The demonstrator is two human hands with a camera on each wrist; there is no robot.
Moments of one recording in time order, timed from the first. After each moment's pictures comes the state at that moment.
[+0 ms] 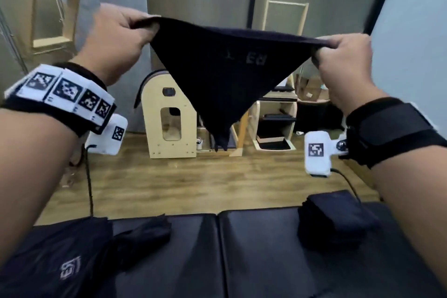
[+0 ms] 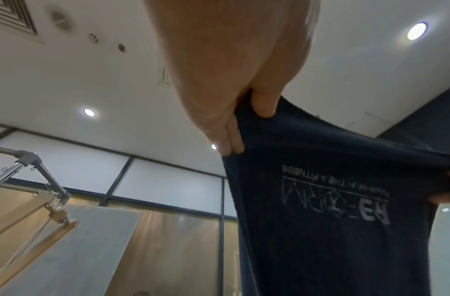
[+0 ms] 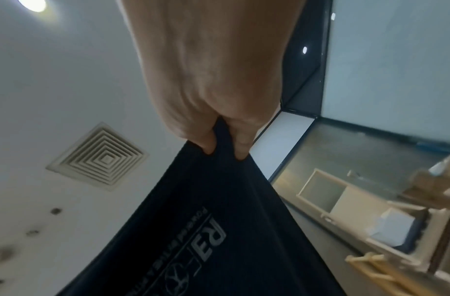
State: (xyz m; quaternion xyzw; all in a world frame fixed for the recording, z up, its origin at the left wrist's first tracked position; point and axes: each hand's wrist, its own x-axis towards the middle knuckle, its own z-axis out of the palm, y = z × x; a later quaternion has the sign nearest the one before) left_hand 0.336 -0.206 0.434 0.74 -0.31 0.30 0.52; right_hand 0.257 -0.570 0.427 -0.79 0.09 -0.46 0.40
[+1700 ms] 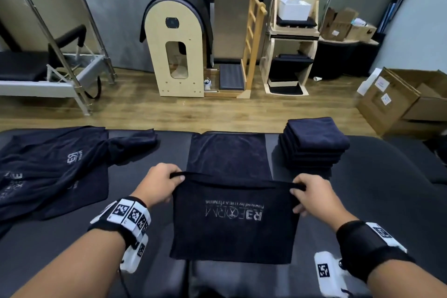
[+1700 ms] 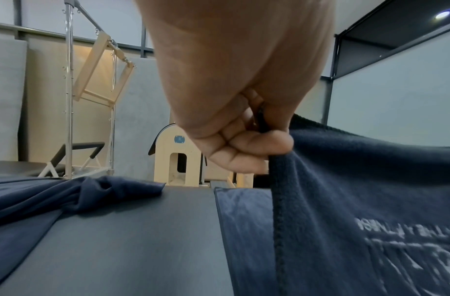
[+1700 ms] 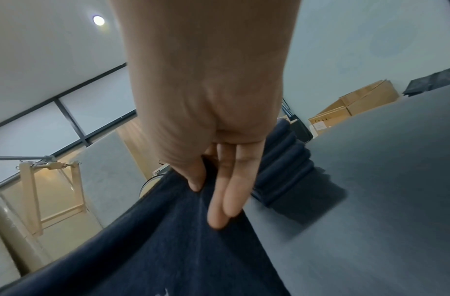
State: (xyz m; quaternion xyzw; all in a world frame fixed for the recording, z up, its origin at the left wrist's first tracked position) left_hand 0.089 -0.316 0.055 0.92 -0.05 -0.14 0.36; right_hand -0.005 -0.688 0.058 -0.91 0.18 0.06 0.37
